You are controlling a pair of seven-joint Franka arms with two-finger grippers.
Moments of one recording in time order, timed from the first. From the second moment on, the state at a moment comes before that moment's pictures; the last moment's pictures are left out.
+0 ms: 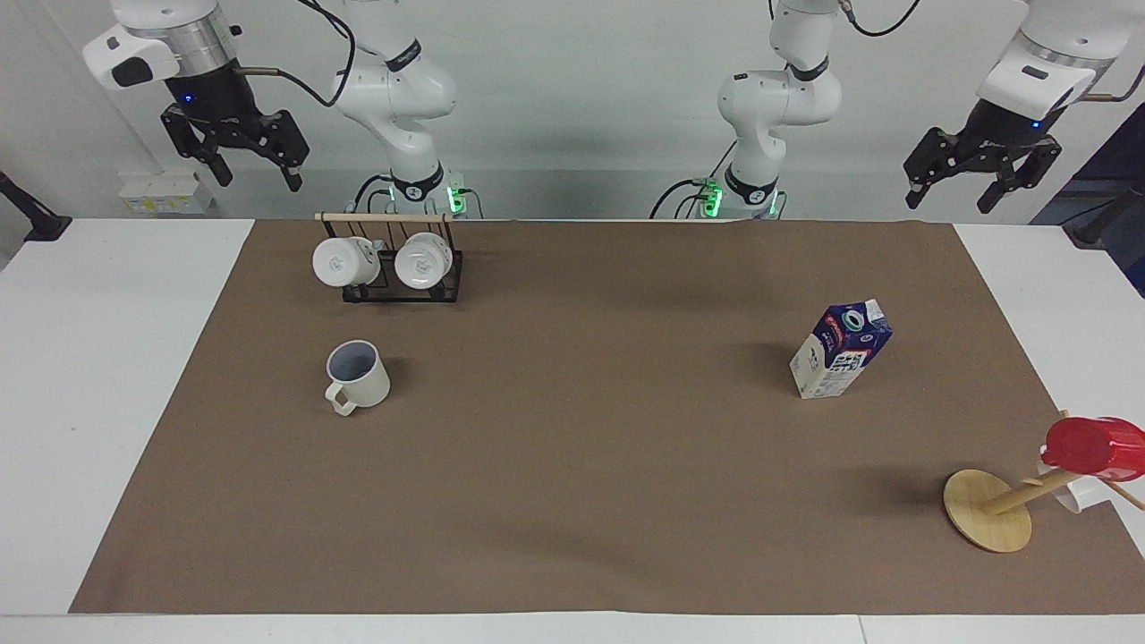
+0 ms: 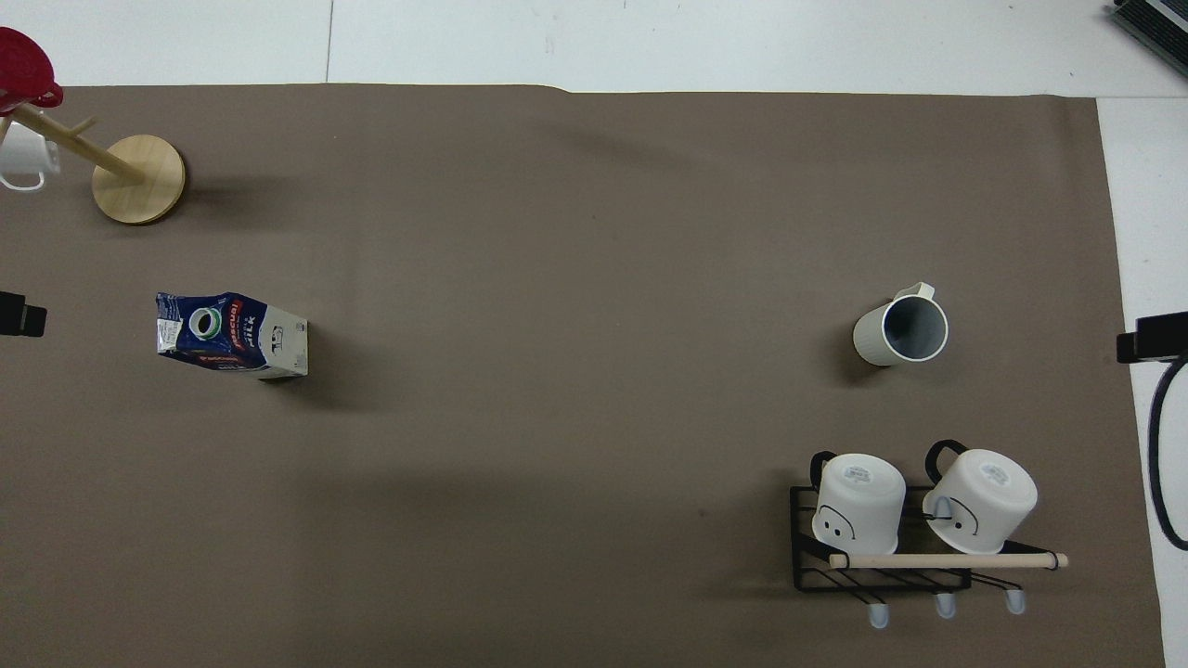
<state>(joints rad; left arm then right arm) -0.07 -0.07 0.07 -1.50 -0.02 1.48 0.14 0.04 -0.13 -0.10 -1.57 -0.02 1.47 0.05</state>
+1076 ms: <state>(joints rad) -0.07 -0.04 0.08 -1.45 -0.02 1.44 0.14 0.05 -0.13 -0.10 -1.59 -0.02 1.47 0.05</state>
